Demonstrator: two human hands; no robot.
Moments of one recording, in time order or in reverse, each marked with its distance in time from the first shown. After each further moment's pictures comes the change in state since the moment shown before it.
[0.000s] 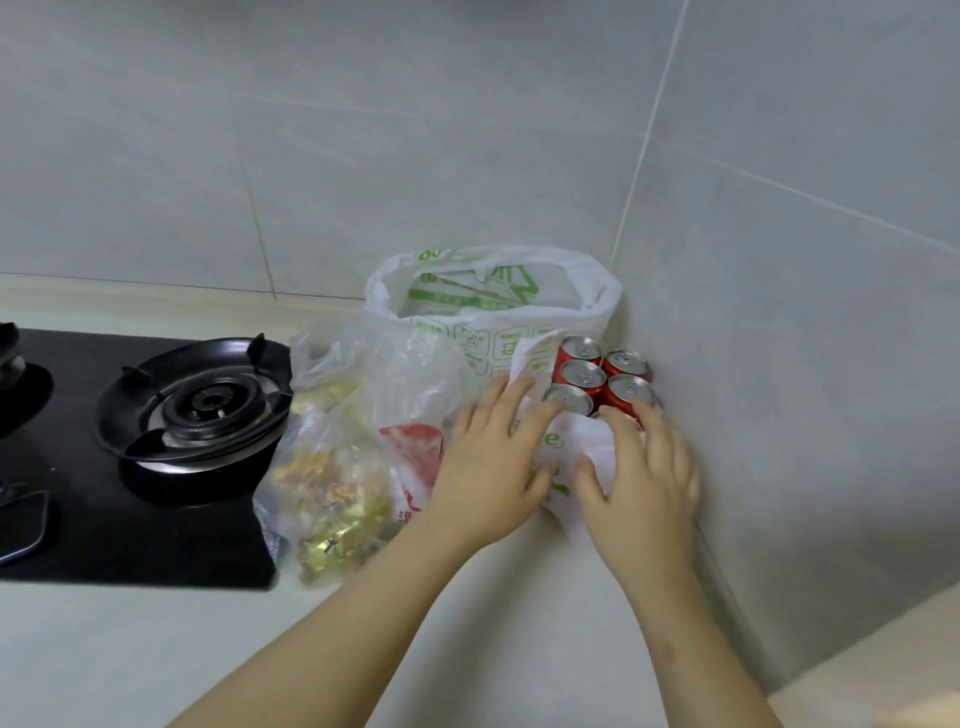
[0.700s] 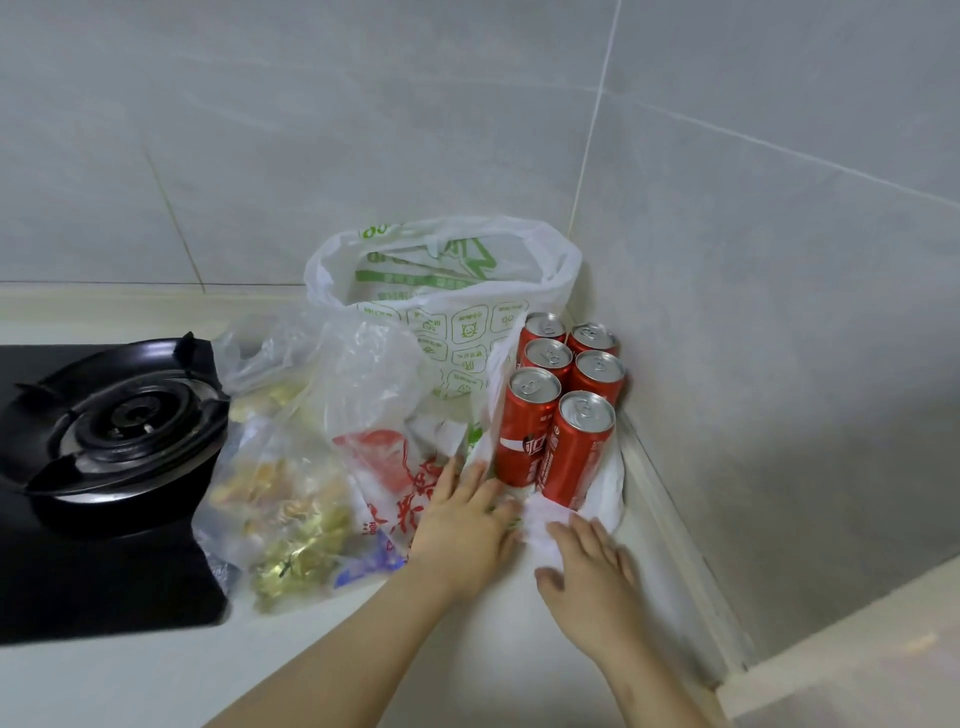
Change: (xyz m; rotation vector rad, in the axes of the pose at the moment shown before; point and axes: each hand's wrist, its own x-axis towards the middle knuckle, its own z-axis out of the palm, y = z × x) left_hand -0.029 -0.024 0.076 0.301 -0.516 0.138; right_hand -0.075 0.049 0.051 -0.128 -0.867 0.192
